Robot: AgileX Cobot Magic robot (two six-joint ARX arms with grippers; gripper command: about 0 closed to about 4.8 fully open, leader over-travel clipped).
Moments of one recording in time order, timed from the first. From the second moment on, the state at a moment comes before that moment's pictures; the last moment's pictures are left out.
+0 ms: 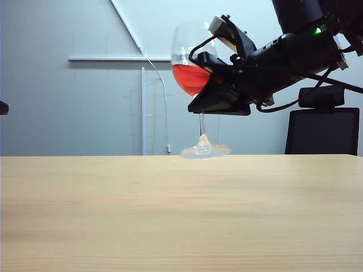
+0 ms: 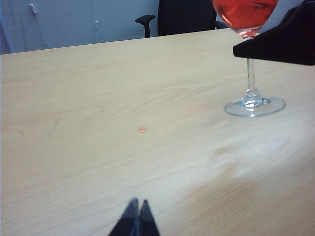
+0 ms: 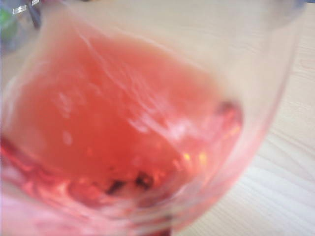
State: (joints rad) left arm -0.62 0.05 0.01 -0.07 -0.11 -0.01; right arm 0.50 1.54 0.73 0.50 -0.31 0.07
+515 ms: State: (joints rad) left arm -0.62 0.05 0.01 -0.07 -0.11 -0.01; right arm 0.65 1.50 0.72 0.50 -0.17 -0.30
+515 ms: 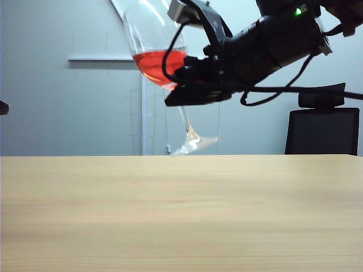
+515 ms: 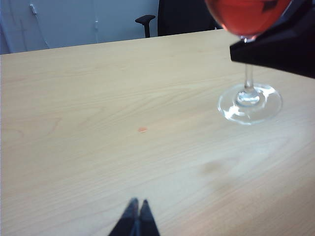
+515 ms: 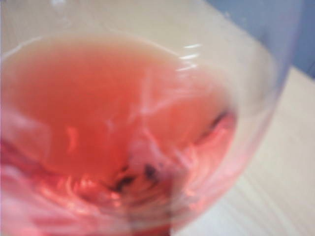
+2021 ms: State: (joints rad) left arm -0.62 0.03 0.01 -0.07 -0.11 -0.01; right arm 0.57 1.86 0.60 1.19 -0.25 0.02
